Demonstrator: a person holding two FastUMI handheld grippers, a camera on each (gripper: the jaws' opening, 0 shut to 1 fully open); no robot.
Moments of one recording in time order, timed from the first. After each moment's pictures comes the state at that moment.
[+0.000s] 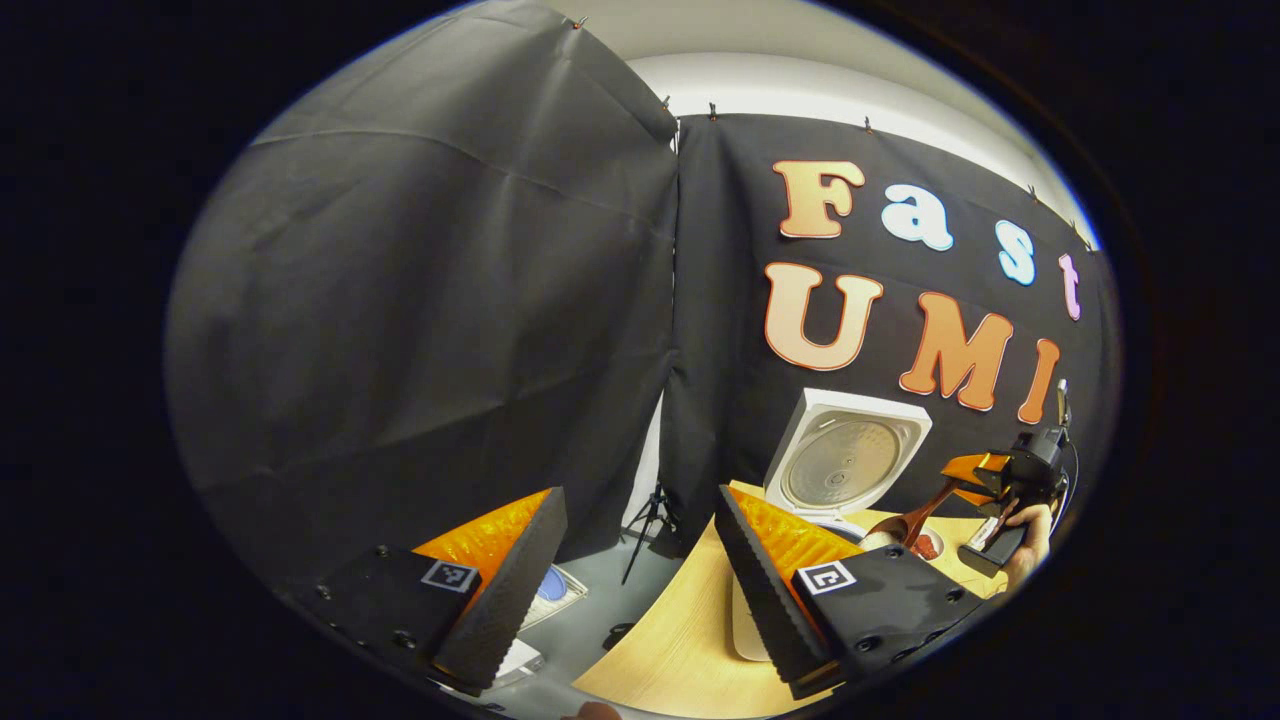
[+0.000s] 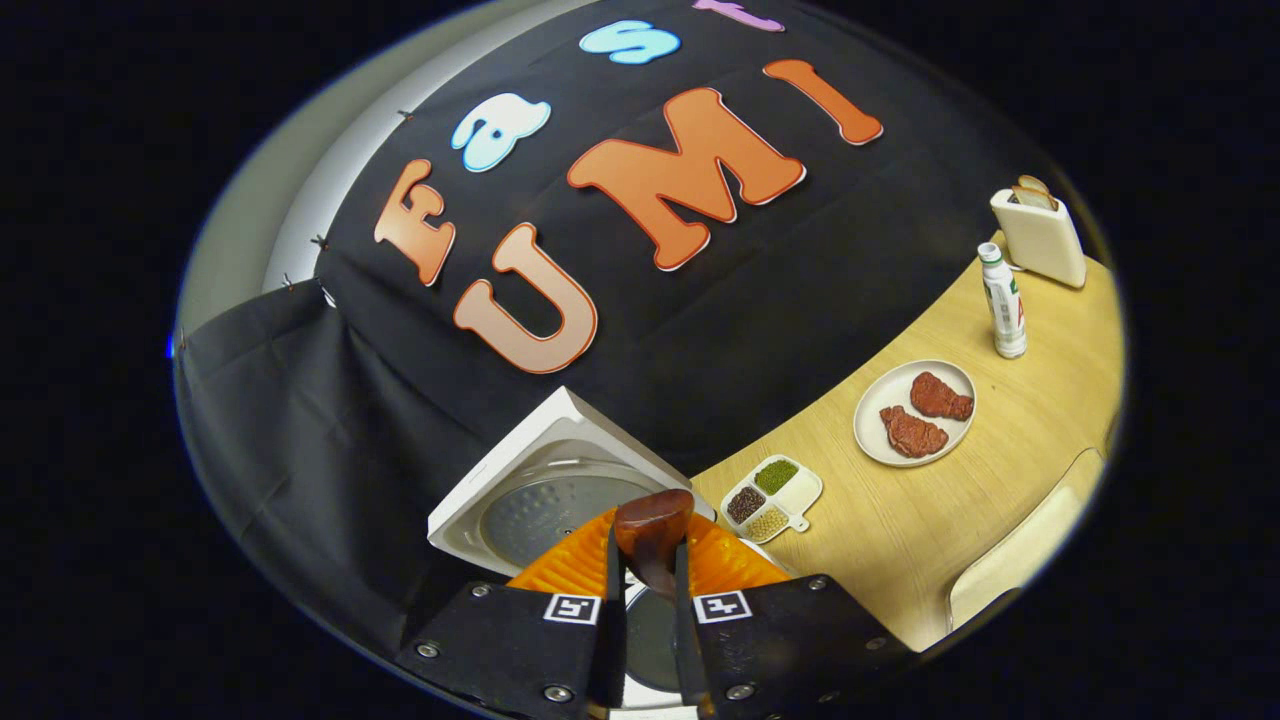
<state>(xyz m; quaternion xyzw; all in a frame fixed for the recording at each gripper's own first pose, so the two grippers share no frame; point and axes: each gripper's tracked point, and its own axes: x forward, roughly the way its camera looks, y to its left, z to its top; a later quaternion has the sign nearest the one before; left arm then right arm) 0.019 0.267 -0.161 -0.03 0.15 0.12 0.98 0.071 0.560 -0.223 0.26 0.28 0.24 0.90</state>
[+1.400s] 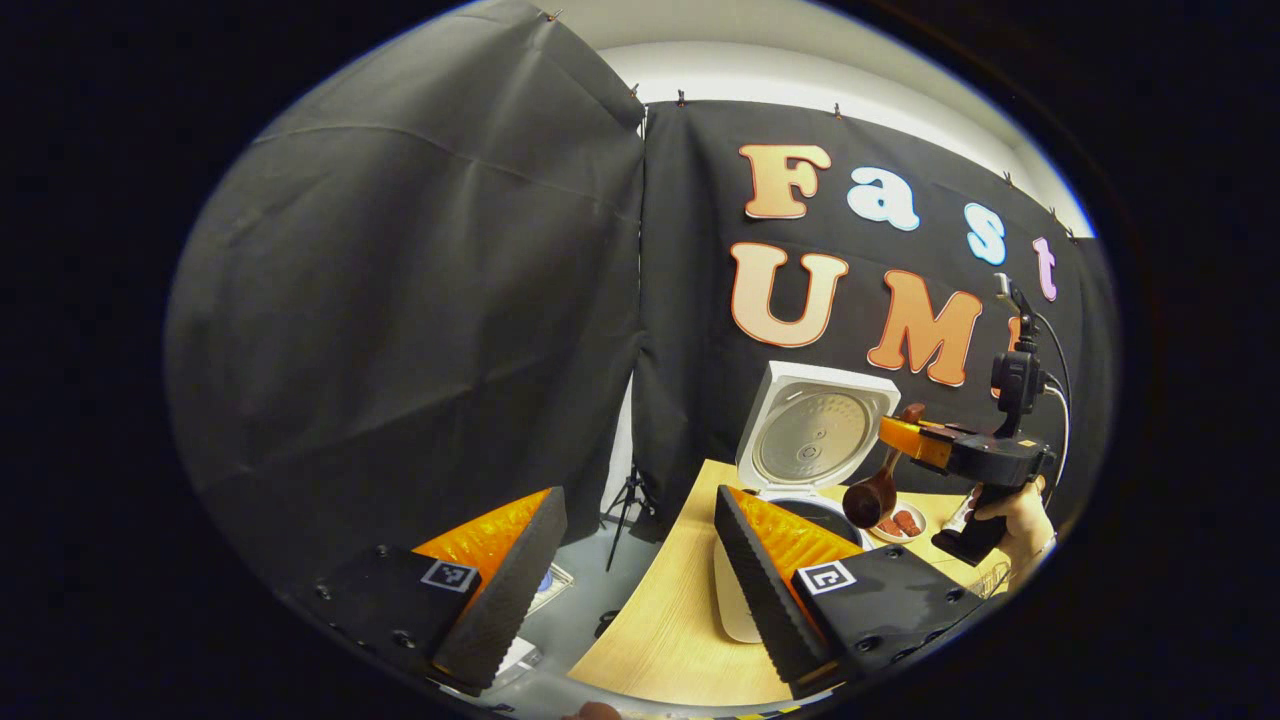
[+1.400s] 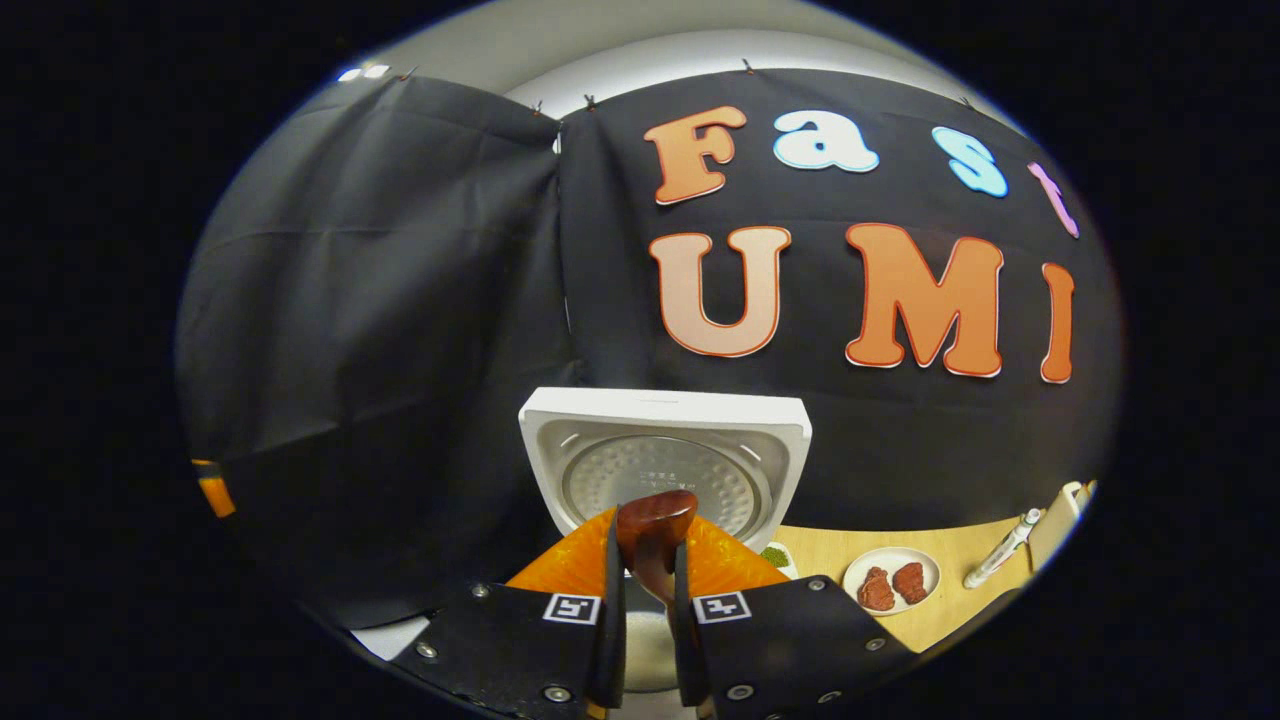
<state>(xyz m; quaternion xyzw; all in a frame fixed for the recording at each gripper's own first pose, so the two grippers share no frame) 0.013 0.247 -0.182 -0.03 0.18 0.07 0.98 -0.003 0.635 -0.194 -0.09 0.12 0.41 0.90</state>
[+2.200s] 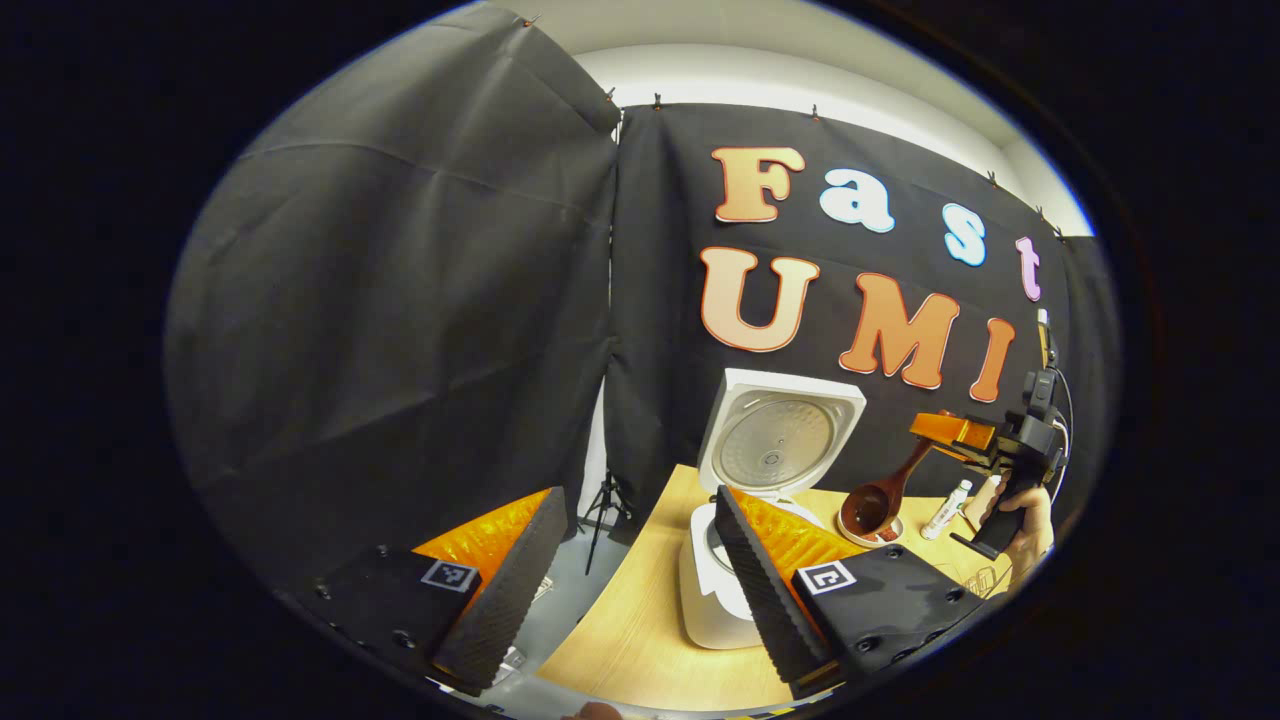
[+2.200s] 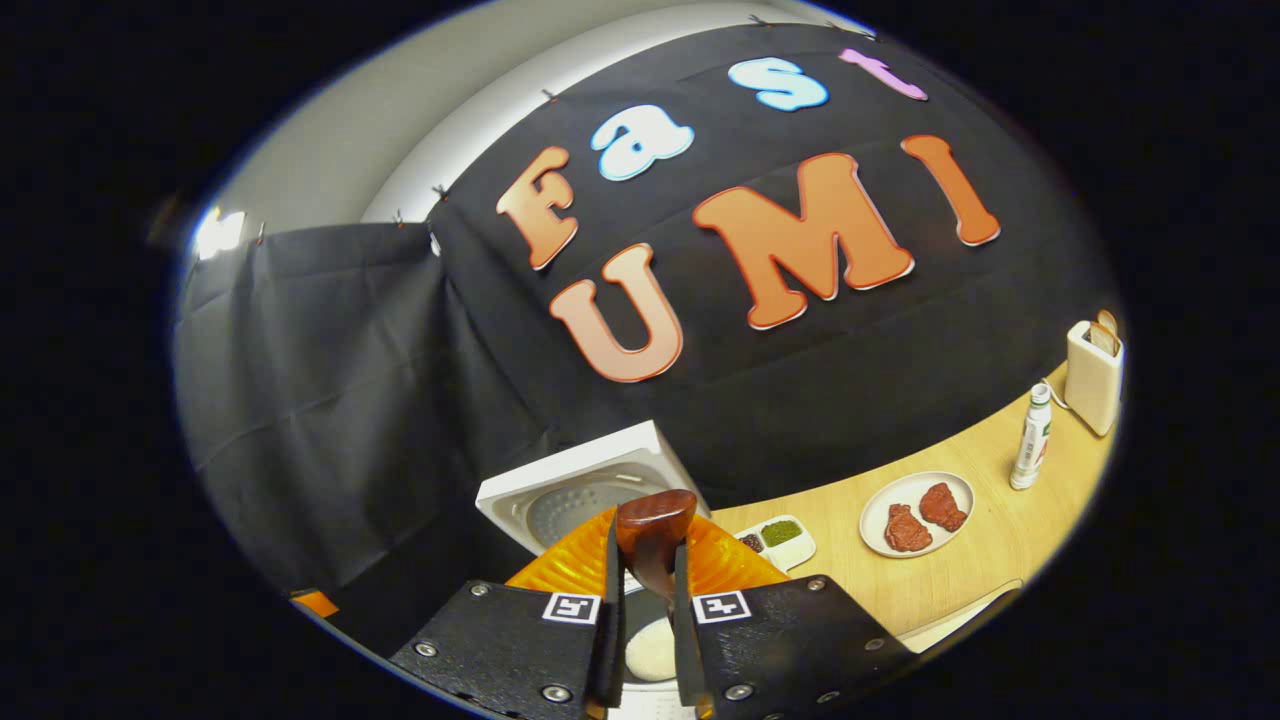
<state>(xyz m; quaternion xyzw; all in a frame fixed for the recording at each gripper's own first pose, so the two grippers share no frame) 0.028 0.187 -0.170 -0.03 0.17 0.04 0.98 0.061 0.509 -0.159 0.18 0.19 0.33 0.91</state>
